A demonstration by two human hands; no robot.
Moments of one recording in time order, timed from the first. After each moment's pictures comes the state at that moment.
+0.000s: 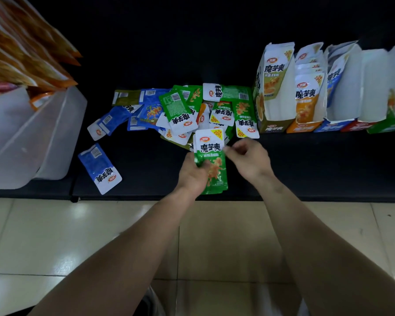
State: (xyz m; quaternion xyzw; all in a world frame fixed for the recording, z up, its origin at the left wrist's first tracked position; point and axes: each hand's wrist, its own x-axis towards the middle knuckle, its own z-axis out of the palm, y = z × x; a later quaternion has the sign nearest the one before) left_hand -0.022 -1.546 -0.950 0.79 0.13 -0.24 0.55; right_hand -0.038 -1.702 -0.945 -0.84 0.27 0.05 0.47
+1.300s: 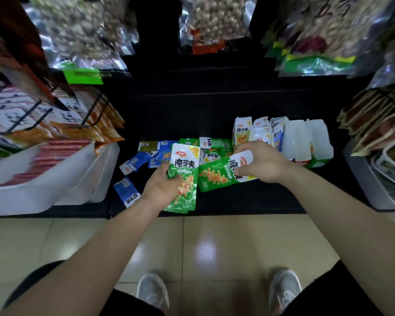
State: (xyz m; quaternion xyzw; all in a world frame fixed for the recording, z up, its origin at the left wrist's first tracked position) left_hand -0.090 -1.465 -0.691 0.85 0.02 -0.20 0.49; right_hand -0.115 -1.721 -0.664 -0.91 0.09 0.13 0.38
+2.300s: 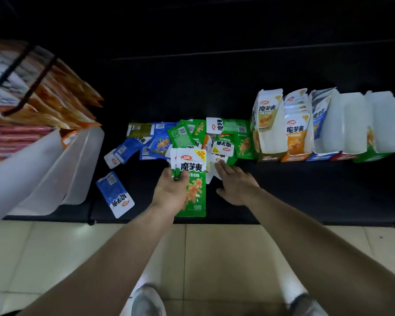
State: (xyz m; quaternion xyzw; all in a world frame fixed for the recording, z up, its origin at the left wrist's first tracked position) left_hand -0.007 -1.510 -0.826 0.84 0.19 -0.22 0.47; right_hand -0.003 -1.694 -0.928 -0.95 -0.03 0.30 0.10
